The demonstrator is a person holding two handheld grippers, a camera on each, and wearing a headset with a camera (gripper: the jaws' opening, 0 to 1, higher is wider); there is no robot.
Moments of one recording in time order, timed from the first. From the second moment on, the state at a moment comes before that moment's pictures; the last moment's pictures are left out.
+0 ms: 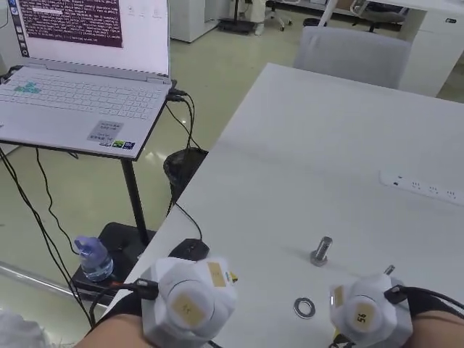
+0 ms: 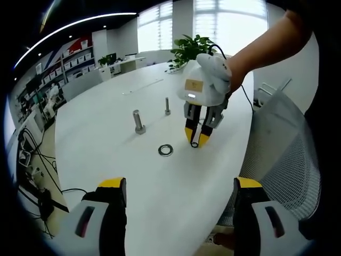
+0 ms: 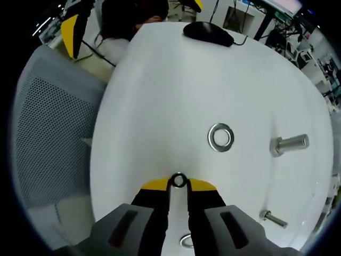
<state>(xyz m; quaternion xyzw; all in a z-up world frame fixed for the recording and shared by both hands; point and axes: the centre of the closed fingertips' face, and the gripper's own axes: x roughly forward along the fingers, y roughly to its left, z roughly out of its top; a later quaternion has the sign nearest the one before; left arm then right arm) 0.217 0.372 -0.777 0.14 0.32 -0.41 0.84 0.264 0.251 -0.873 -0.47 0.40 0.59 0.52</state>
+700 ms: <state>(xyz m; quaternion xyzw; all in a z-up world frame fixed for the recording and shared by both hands) 0.225 0.374 -0.777 0.14 0.32 -0.40 0.85 0.305 0.201 -0.839 -0.45 0.43 0.55 0.56</state>
